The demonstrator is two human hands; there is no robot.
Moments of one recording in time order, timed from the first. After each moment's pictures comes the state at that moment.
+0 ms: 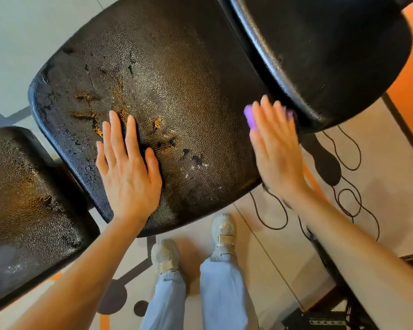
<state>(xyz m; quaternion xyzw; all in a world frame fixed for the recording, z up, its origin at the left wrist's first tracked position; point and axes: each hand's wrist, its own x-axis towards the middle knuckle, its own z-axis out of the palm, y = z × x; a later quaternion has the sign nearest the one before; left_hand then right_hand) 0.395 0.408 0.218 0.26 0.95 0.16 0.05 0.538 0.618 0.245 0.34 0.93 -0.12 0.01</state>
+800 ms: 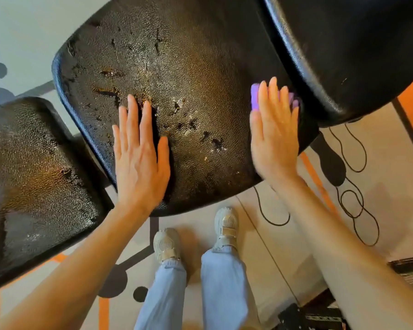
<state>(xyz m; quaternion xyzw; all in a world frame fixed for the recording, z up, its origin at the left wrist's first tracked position) 0.394 0.385 0.226 0.29 0.92 0.22 0.10 0.507 0.577 0.246 0.39 0.92 -0.11 0.01</state>
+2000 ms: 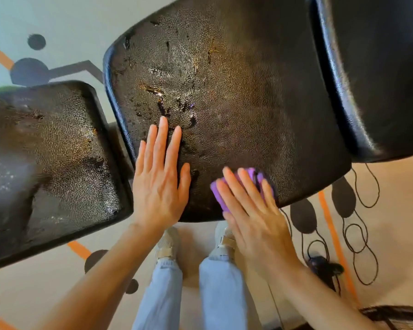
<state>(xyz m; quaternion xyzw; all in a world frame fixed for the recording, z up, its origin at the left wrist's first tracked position) 0.406 0.356 0.217 0.29 0.94 0.17 0.07 0.549 0.491 0.259 0.07 0.99 -0.06 0.10</state>
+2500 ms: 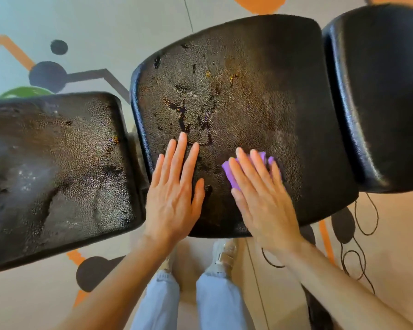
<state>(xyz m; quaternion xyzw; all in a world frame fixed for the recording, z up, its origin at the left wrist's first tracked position) 0.405 0.356 0.222 0.29 0.93 0.19 0.09 0.493 0.523 0.248 0.07 0.99 -0.07 0.07</state>
